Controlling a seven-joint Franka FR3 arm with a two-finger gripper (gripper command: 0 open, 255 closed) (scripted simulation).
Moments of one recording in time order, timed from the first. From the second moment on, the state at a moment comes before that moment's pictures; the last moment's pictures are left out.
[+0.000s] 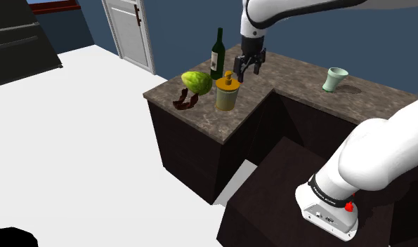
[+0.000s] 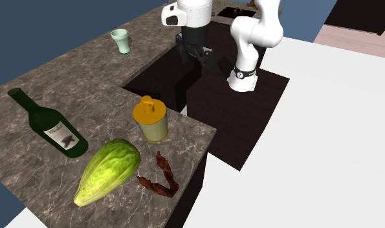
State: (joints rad) arm -0.03 -0.28 -0.06 -2.17 -0.08 1.80 0.08
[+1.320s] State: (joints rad) arm -0.09 0.29 -0.11 -1.71 -0.14 1.94 0.10
